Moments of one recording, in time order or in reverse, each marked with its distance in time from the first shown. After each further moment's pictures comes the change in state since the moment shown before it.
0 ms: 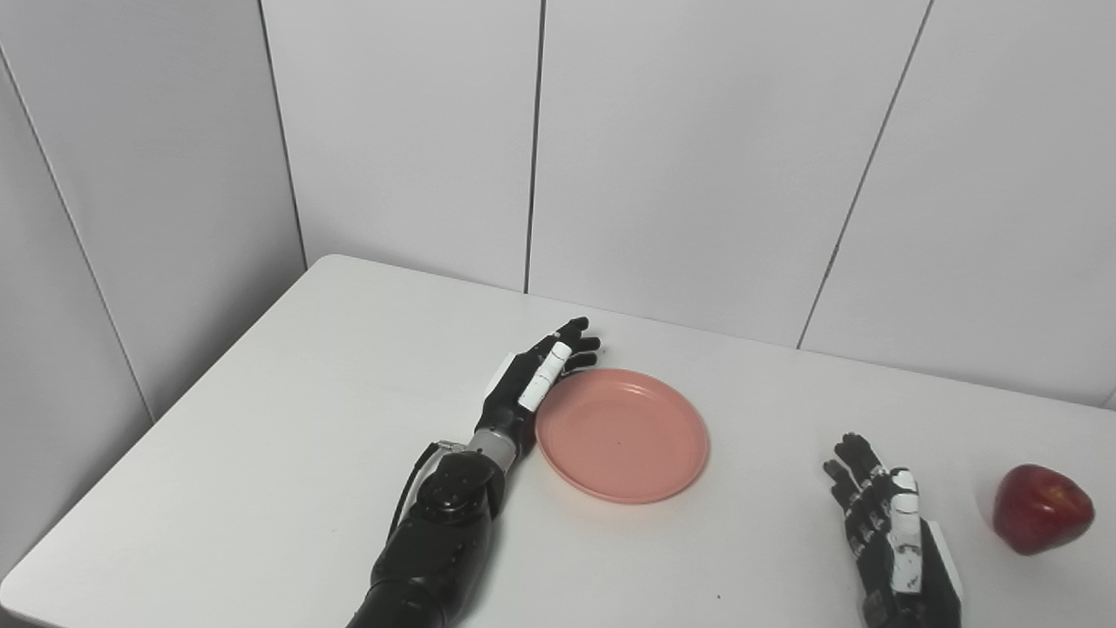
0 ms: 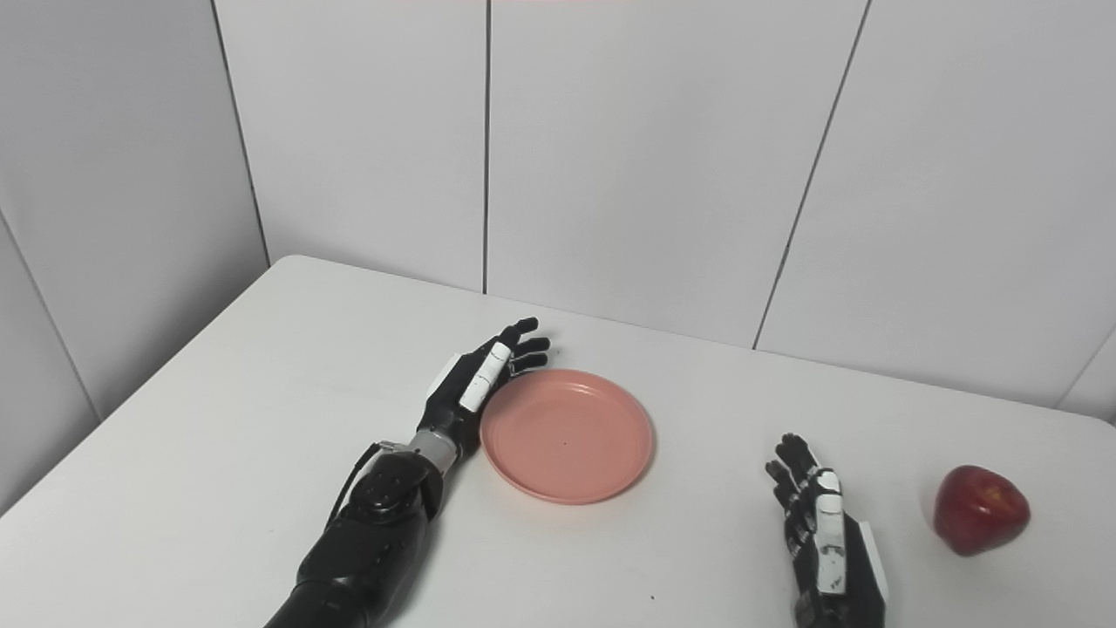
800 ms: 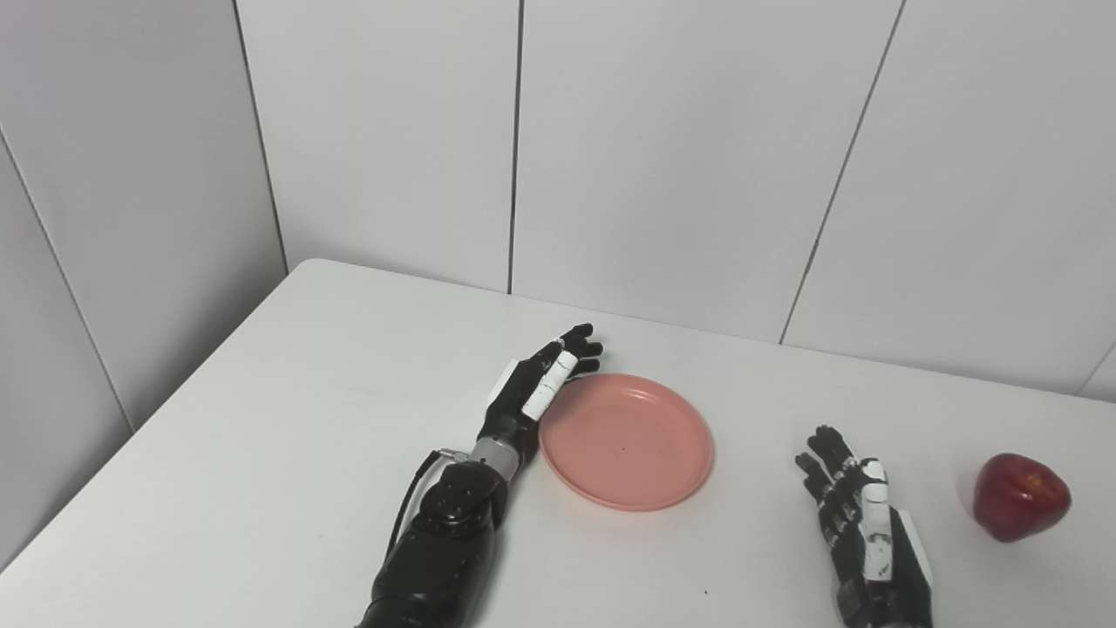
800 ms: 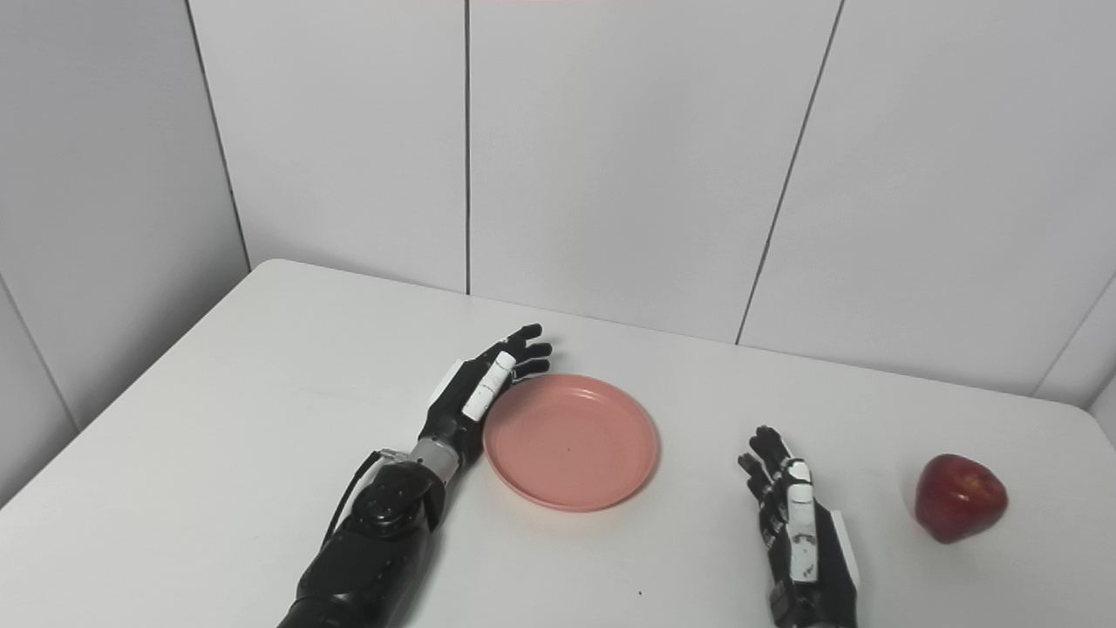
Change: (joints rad) left arm 0.021 -0.024 -0.033 -0.031 0.034 0.000 0.020; right arm -0.001 0.022 0.026 -0.003 -0.017 0.003 -0.019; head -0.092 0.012
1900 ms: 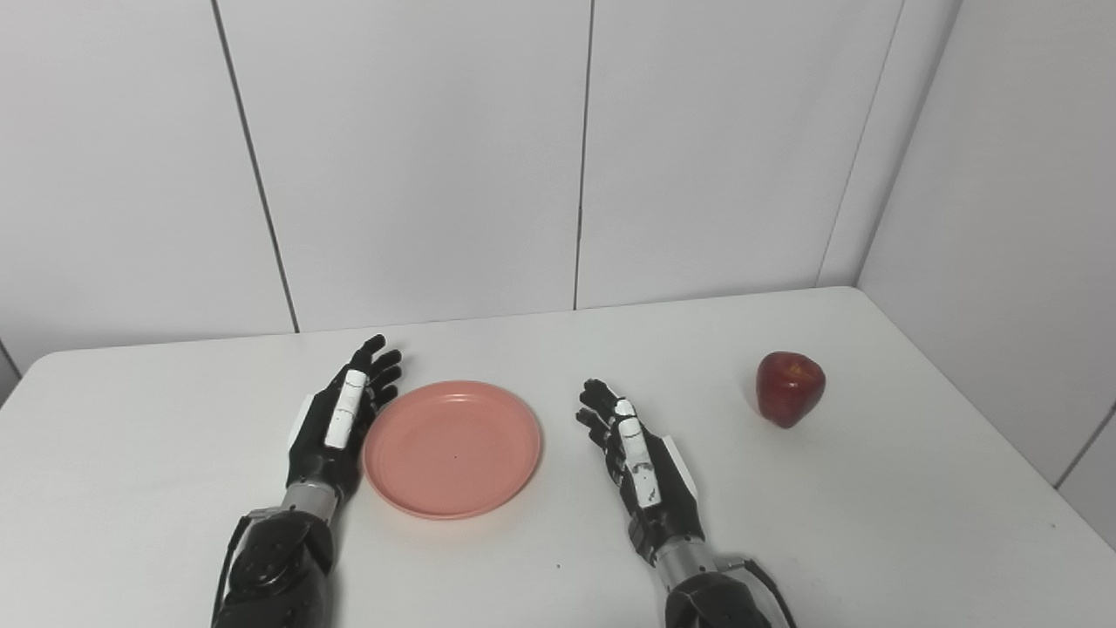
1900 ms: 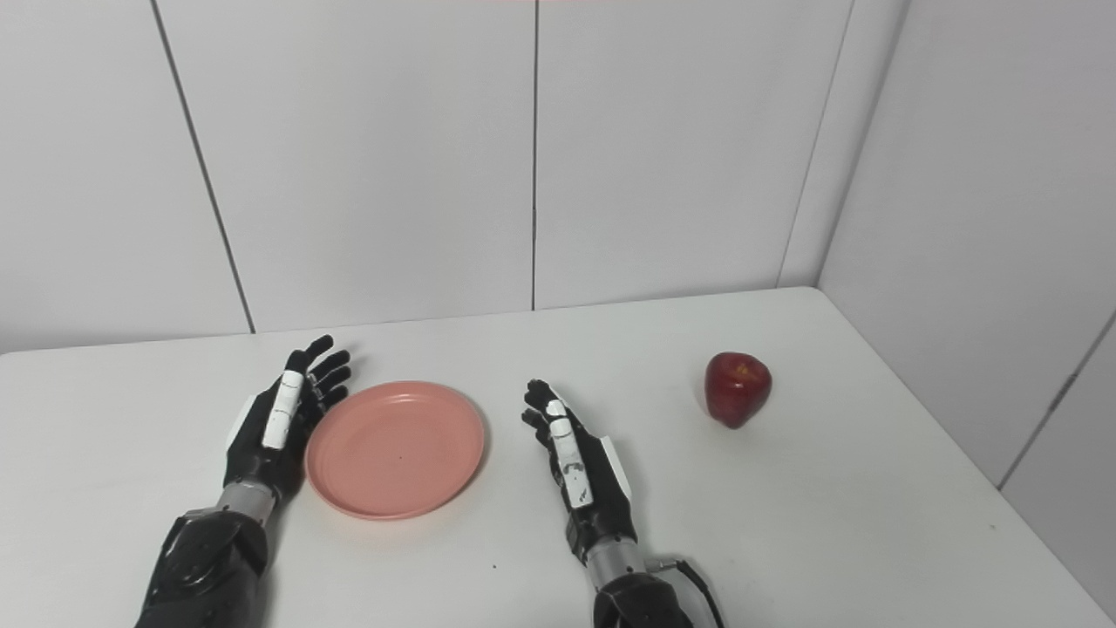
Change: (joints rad) left arm -0.056 0.036 0.059 0.120 -0.092 -0.031 -0.091; right arm -0.009 0.118 0.027 0.013 -0.099 -0.022 -0.102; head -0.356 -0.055
